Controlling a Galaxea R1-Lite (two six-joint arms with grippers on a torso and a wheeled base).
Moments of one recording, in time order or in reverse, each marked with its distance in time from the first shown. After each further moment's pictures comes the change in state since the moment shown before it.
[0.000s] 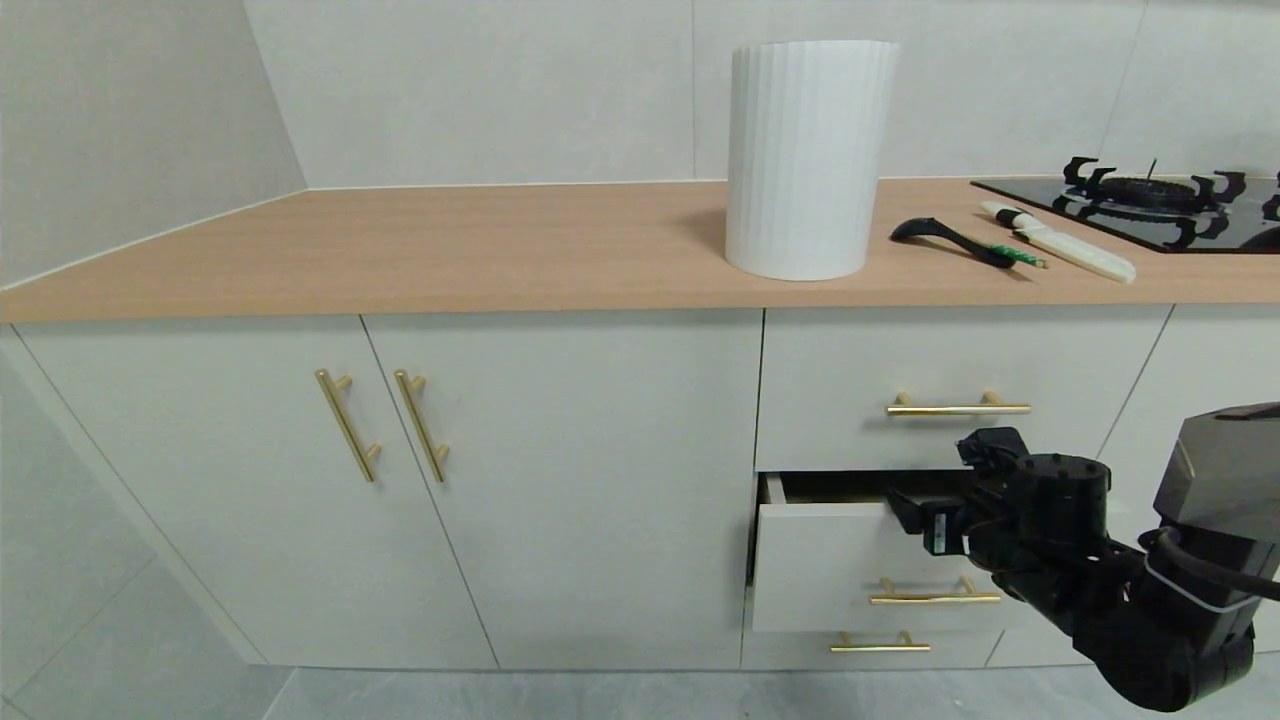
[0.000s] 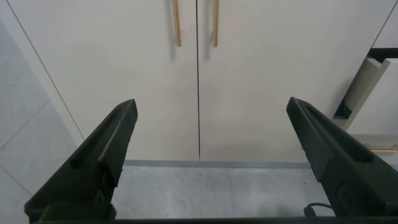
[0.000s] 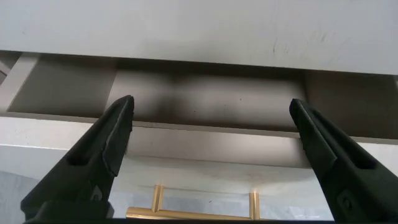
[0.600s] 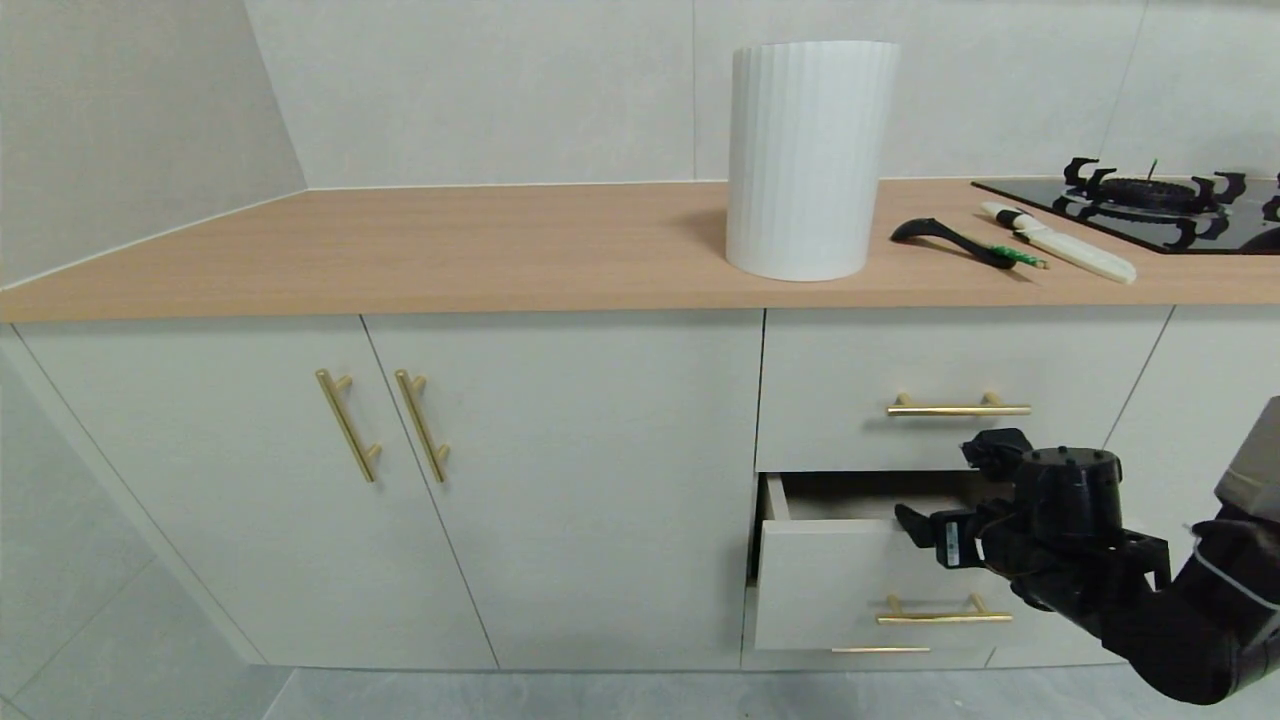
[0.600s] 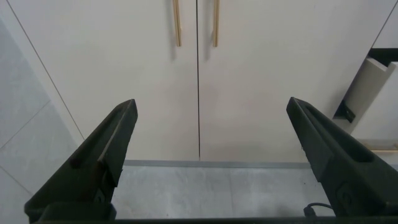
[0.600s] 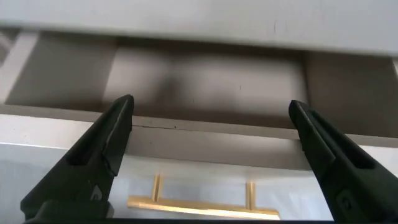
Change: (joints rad) left arm 0.000 0.000 0.000 0.000 0.000 0.000; right arm 0.002 -0.124 0.013 0.281 0.005 0.002
